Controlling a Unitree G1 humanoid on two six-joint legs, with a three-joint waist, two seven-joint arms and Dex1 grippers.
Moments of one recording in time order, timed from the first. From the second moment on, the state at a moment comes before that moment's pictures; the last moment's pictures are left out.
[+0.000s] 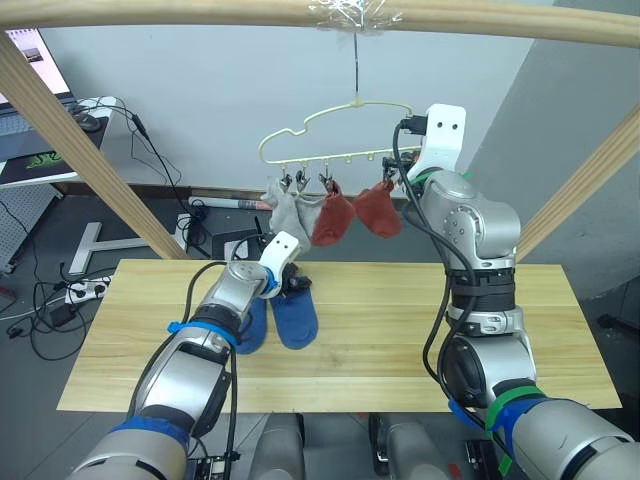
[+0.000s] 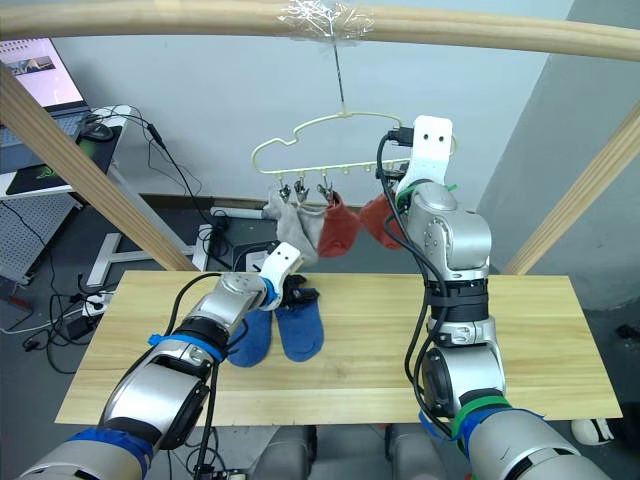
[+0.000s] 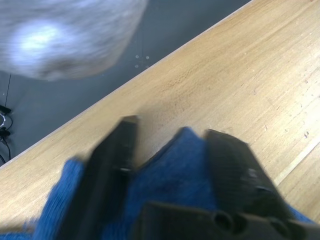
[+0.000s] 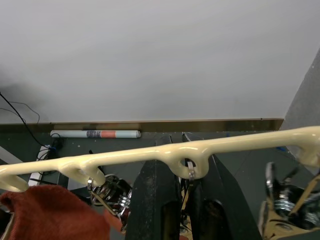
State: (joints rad) left arm -0.82 0.34 -0.25 0.95 0.09 0.21 -0.69; right arm -0.99 0.00 -0.18 0.10 0.17 0.93 -0.18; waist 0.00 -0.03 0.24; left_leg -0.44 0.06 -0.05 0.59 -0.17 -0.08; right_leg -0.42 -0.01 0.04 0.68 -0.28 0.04
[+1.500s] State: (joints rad) left arm -0.63 0.39 -0.20 0.55 0.05 0.49 -0.73; right arm -0.99 0.01 -0.19 0.10 0.17 0.93 -0.18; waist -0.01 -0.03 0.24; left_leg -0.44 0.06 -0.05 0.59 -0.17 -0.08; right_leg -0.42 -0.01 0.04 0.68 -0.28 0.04
